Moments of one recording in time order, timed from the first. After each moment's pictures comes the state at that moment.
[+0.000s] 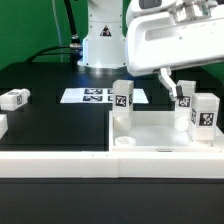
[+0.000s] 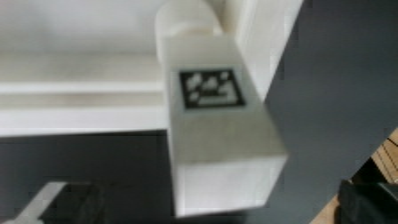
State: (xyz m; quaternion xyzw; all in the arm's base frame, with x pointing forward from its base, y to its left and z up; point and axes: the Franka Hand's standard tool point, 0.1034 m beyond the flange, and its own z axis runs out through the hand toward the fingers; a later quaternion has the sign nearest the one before) arm 0.660 0.098 0.104 -0.97 -0.02 -0.25 0.07
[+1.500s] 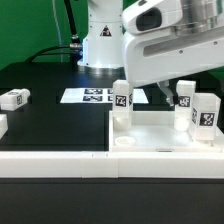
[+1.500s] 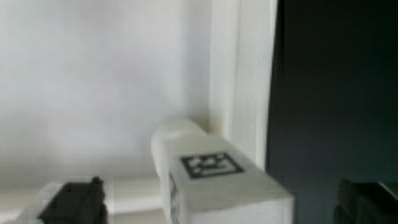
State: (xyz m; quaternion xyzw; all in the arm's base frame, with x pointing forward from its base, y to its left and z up) arm 0.655 0.109 0.098 -0.99 0.03 0.07 0.10
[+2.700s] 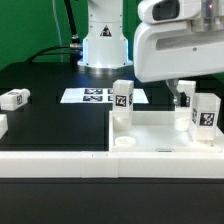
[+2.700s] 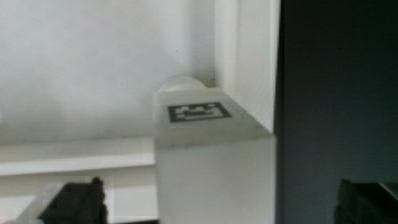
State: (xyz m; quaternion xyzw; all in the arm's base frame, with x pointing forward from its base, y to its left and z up) arm 0.671 0.109 0.087 -1.00 0.03 0.01 0.07
